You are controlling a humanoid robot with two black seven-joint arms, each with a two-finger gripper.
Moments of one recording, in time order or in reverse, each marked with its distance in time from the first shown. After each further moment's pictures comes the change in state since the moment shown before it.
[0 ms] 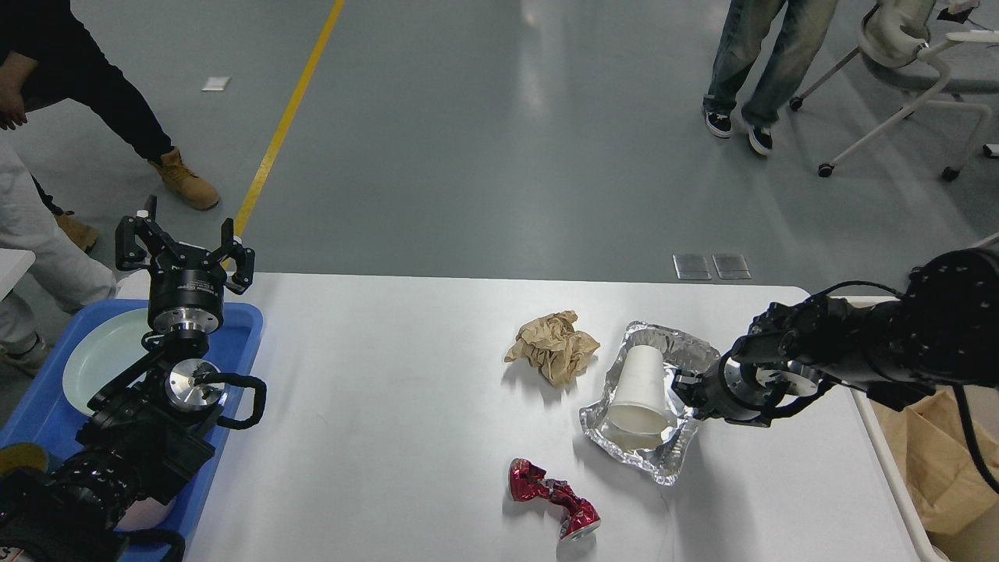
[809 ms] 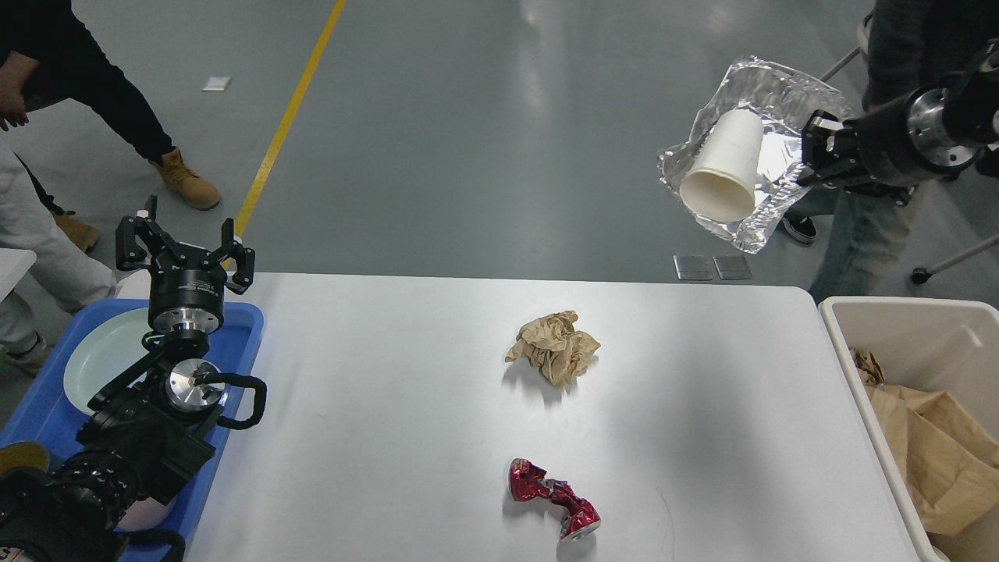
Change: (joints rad) left arm 0.000 0.000 0.000 0.000 0.000 0.000 0.000; right arm 0.630 -0.385 -0.047 0.124 -0.003 0.189 0.003
